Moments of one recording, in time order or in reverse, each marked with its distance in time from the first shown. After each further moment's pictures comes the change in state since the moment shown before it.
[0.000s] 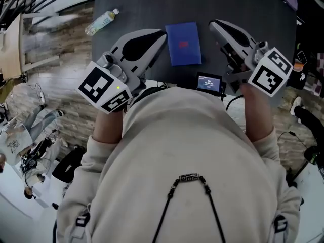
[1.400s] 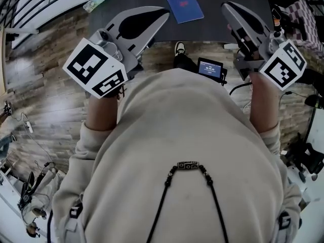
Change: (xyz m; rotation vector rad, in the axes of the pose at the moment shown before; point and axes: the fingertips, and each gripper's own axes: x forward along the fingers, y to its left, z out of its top) left arm -0.221 -0.121 -0.023 0.143 -0.167 -0.276; right arm -0.038 0.258 -0.100 -0.354 -0.122 -0.237
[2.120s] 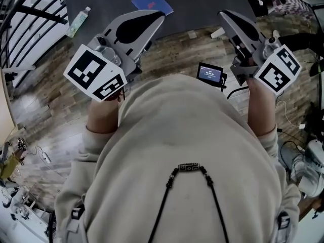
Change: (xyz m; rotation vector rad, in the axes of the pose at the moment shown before) left arm 0.043 -0.081 0.006 0.069 0.008 -0.210; right arm -0.119 0.017 -0.021 0.002 -0.097 -0.239
